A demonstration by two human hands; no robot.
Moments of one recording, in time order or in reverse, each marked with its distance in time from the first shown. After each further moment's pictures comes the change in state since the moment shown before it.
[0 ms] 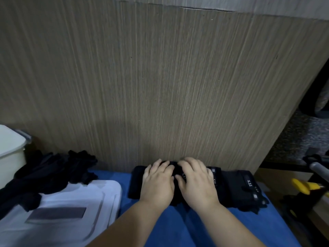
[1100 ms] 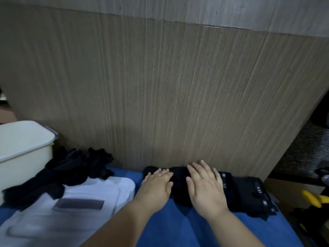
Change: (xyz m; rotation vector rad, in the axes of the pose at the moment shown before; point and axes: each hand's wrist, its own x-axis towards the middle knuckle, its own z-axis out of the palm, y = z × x) left_hand -0.017 -0.039 -0.023 -0.103 -0.196 -0.004; right_hand -0.011 -0.012 -0.009 -0.065 -0.135 -0.009
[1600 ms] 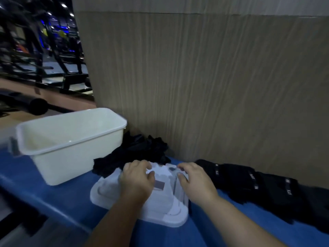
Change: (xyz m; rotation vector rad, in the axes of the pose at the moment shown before) left_hand -0.118 -0.133 -0.068 0.070 0.563 -0.469; right_hand 0.012 -0.163 0.025 0.484 -0.252 -0.207
